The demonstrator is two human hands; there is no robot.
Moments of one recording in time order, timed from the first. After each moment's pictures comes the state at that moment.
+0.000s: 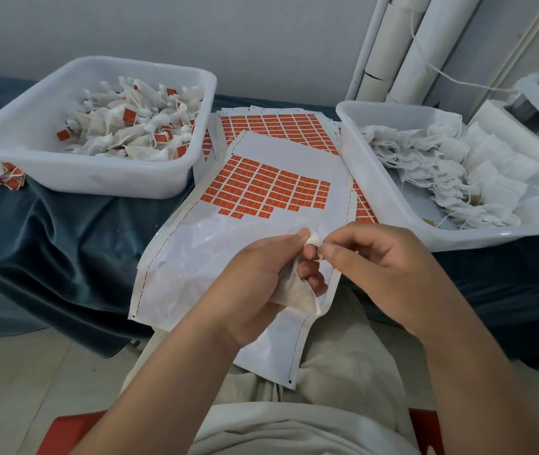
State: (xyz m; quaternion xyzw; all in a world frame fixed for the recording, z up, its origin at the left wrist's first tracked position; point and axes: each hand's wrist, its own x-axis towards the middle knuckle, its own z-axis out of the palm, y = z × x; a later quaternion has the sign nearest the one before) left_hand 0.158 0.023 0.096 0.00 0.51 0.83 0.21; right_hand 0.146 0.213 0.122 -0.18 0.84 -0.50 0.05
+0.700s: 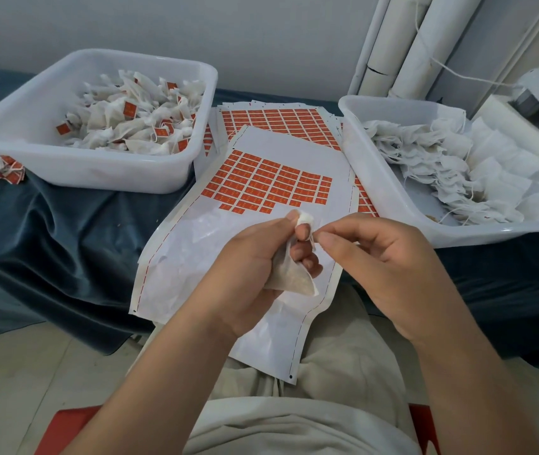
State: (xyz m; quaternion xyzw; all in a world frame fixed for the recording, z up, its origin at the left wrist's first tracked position) left_hand 0.158 0.021 0.105 -0.01 0.51 0.85 0.17; right_hand 0.155 0.199 0.124 -0.14 0.83 -0.55 0.01
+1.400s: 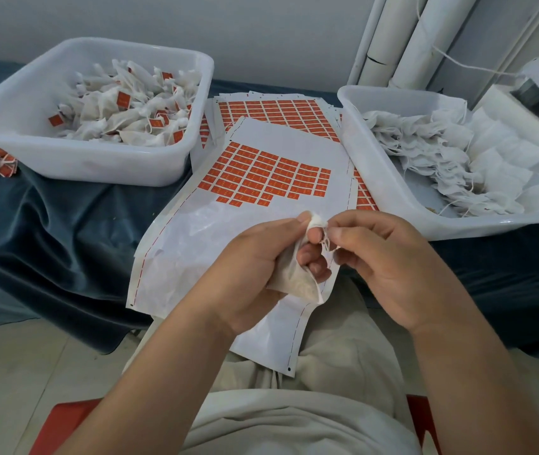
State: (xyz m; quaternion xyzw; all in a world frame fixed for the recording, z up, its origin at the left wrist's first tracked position) left_hand 0.154 0.021 0.088 0.06 0.48 0.85 0.22; right_hand 0.142 0.209 0.112 -0.08 0.76 -0.63 0.11
